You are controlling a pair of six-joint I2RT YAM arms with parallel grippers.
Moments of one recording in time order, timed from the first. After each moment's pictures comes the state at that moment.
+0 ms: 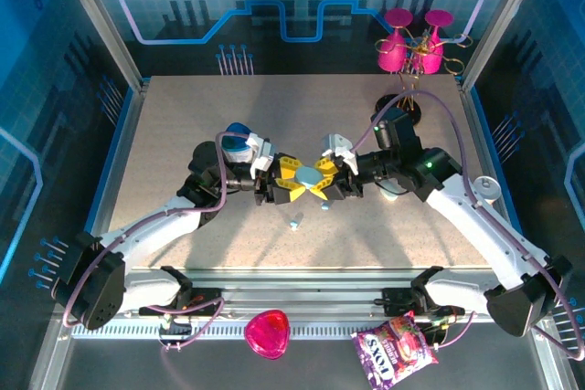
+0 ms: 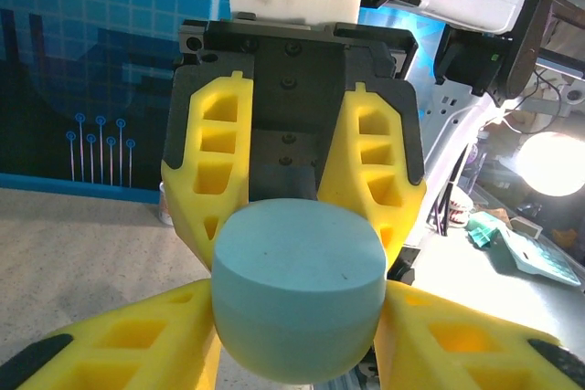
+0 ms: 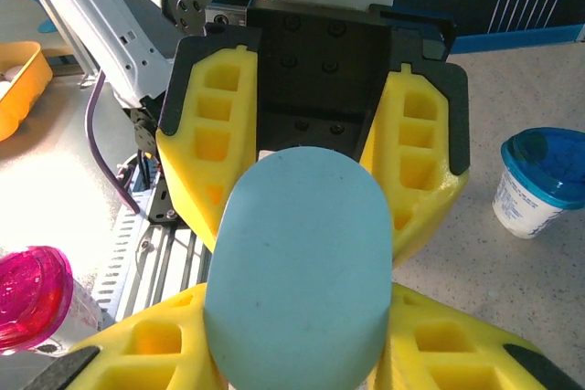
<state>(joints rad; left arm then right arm) -0.52 1.23 0.68 0.71 1.08 -0.30 0.55 1.18 1.20 -0.70 -0.87 -0.48</state>
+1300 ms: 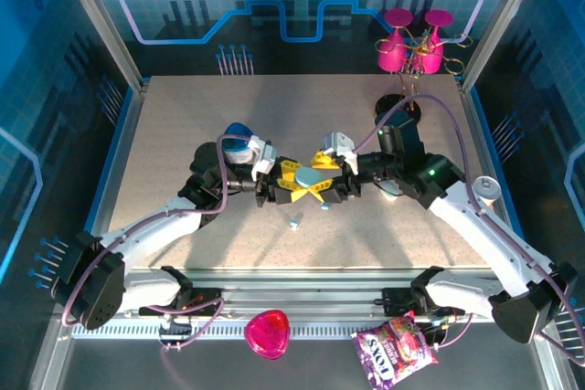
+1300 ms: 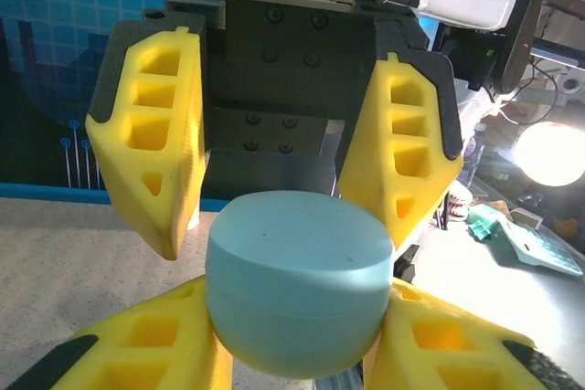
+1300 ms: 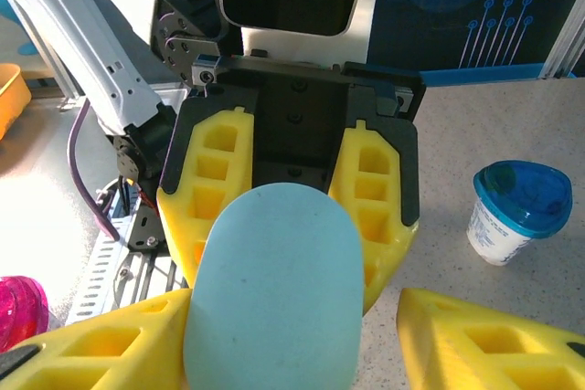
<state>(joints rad) -0.54 1.23 0.68 0.71 1.08 -0.26 0.56 1.13 1.16 -0.56 -0.83 -0.39</state>
